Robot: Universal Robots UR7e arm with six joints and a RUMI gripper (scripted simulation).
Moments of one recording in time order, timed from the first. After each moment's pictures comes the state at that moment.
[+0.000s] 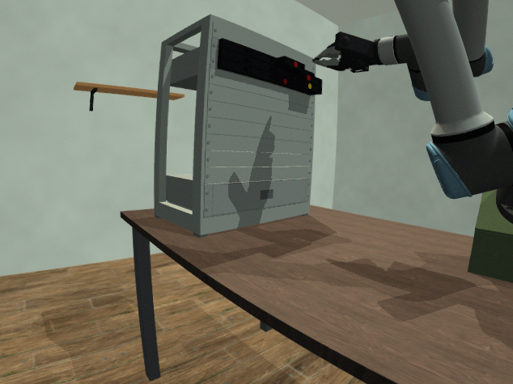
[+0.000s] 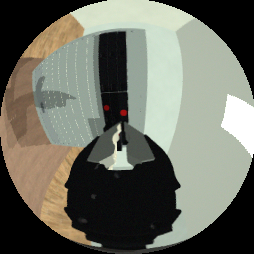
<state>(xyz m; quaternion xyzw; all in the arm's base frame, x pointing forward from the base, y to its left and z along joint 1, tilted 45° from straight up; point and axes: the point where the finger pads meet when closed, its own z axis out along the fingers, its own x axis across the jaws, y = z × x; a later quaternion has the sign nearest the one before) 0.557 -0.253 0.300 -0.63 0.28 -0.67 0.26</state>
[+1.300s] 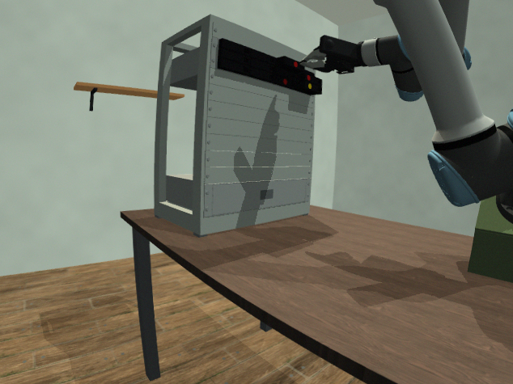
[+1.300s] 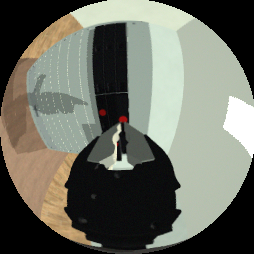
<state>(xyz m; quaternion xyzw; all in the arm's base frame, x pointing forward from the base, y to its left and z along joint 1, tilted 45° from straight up) 0.606 -0.255 0.303 -0.63 0.28 -0.67 0.26</state>
